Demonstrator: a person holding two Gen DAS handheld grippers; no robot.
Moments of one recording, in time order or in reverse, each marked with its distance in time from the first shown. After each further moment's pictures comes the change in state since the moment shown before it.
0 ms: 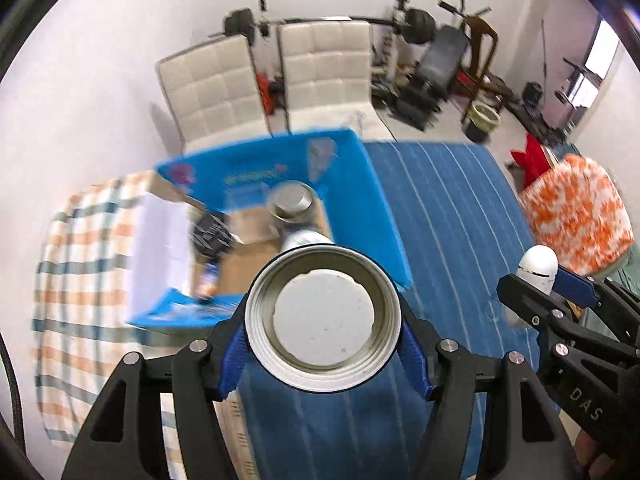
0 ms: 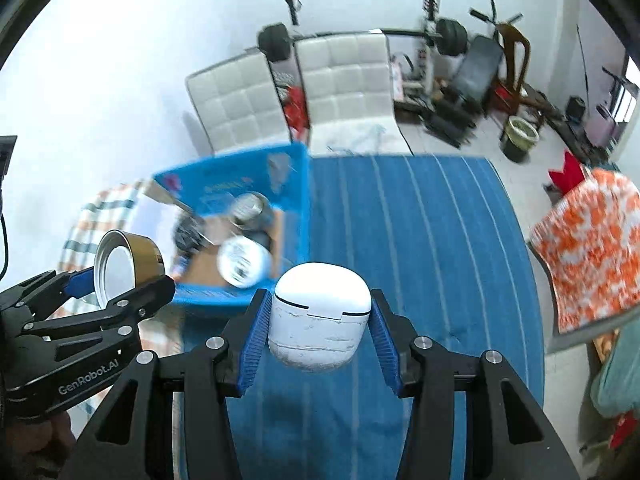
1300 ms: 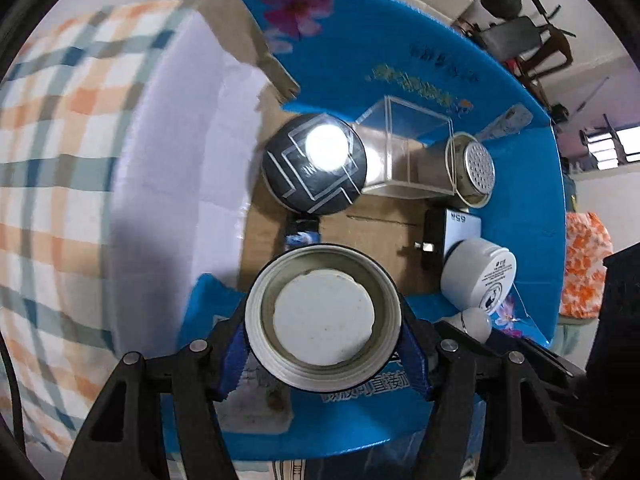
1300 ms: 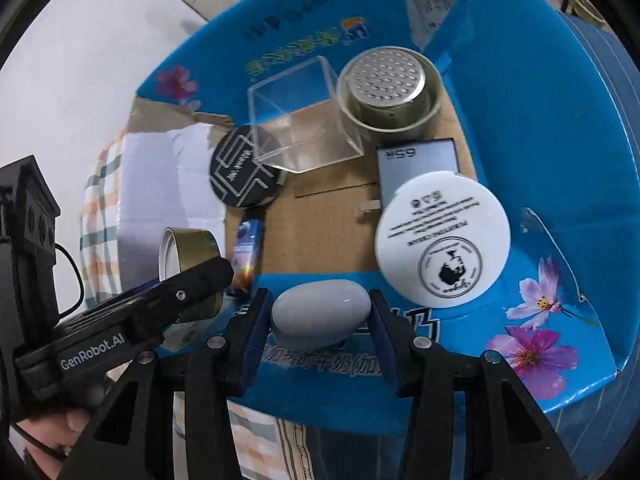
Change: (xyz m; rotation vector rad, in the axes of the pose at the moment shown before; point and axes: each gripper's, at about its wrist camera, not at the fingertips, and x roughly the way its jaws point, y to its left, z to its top) left arm 0.199 0.193 0.014 -0.293 0.430 -0.259; right arm 0.267 0.128 0.005 0.191 0.498 0.195
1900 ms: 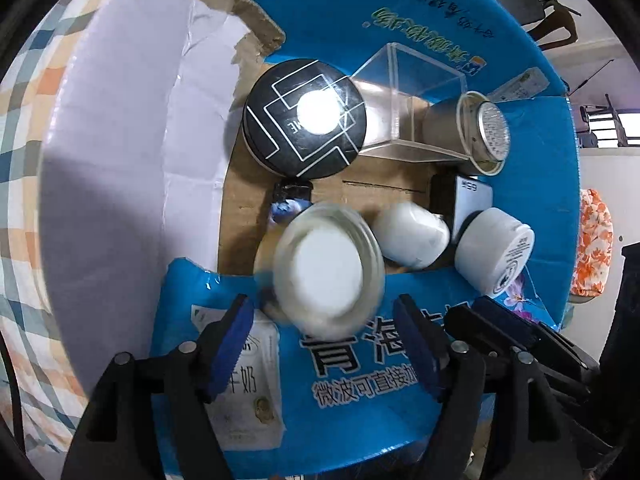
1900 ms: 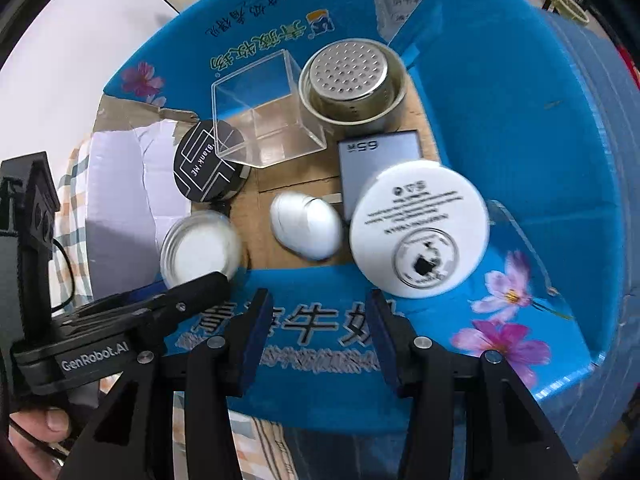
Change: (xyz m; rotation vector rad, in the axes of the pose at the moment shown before) left arm 0.020 -0.003 -0.003 0.008 0.120 -0.013; right arm 0.003 -0.002 0.003 0.008 0.024 -0.119
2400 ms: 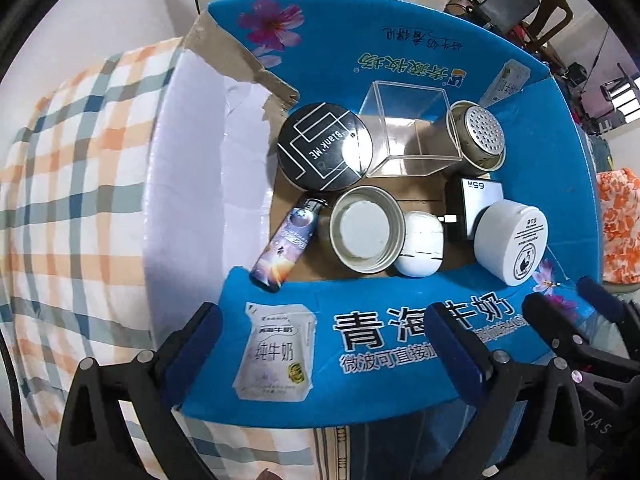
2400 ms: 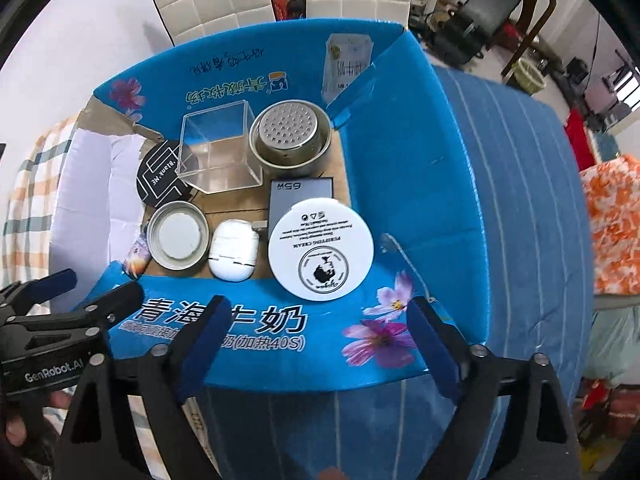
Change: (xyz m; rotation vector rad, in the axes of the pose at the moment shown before) left arm -0.033 -0.031 -0.032 0.105 -0.176 0.244; right arm -0.047 -0.006 -0.019 -0.100 -0.177 -0.275
